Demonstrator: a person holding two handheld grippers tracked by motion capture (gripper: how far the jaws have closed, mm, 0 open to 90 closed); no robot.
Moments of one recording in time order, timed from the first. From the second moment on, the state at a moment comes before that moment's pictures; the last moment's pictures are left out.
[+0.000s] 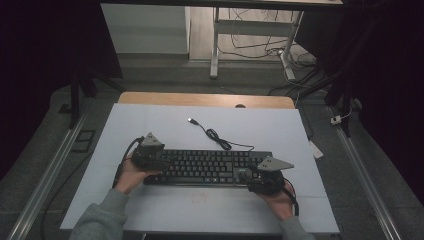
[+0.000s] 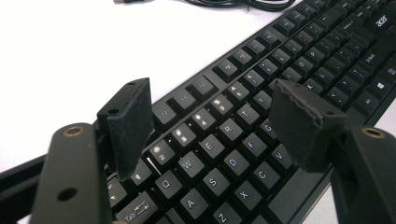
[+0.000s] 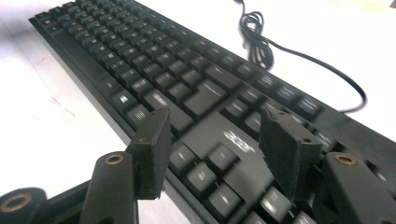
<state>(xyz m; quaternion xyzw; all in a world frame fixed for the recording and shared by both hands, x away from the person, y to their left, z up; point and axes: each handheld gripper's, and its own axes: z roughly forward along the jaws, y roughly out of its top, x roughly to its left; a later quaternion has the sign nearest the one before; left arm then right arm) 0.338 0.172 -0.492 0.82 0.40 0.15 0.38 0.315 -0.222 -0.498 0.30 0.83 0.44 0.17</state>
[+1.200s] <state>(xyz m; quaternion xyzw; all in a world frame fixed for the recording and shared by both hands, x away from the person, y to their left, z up) 0.338 0.170 -0.494 0.82 0.40 0.14 0.38 0.357 -0.132 -0.498 0.27 0.86 0.43 0.11</state>
